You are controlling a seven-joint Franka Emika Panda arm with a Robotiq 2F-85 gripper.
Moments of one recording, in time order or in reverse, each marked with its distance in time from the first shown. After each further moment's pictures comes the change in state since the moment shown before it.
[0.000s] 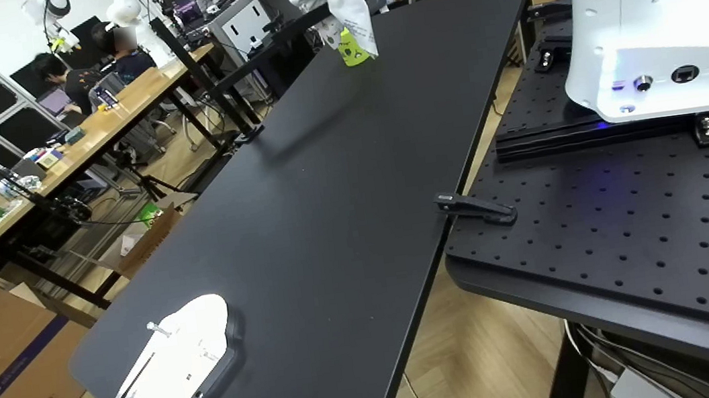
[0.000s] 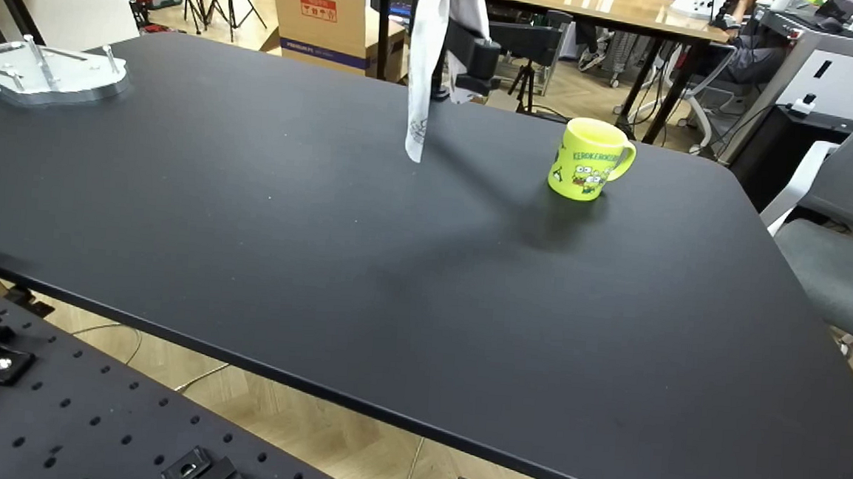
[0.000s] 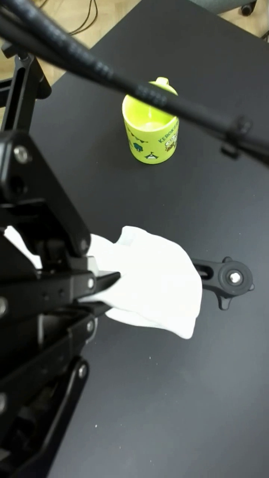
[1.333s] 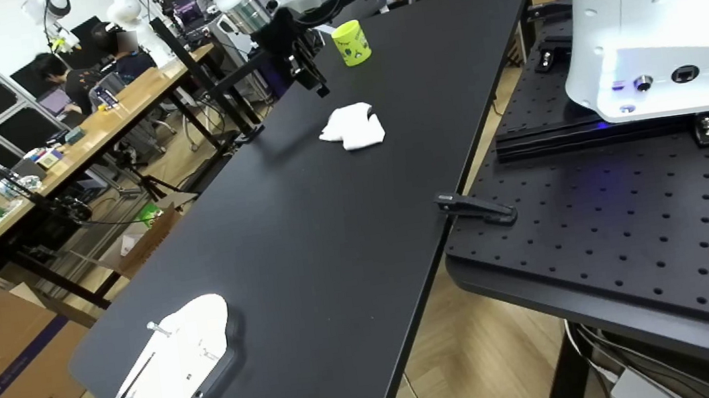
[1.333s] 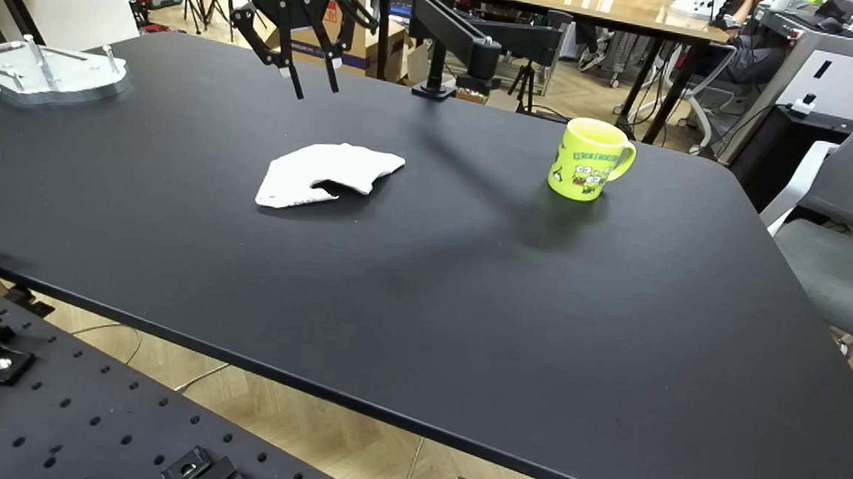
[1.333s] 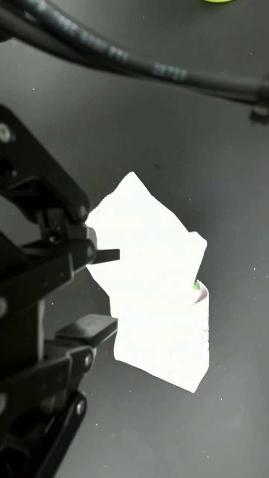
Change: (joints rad) arm 0.109 0.262 0.093 -0.083 0.016 0.318 0.332
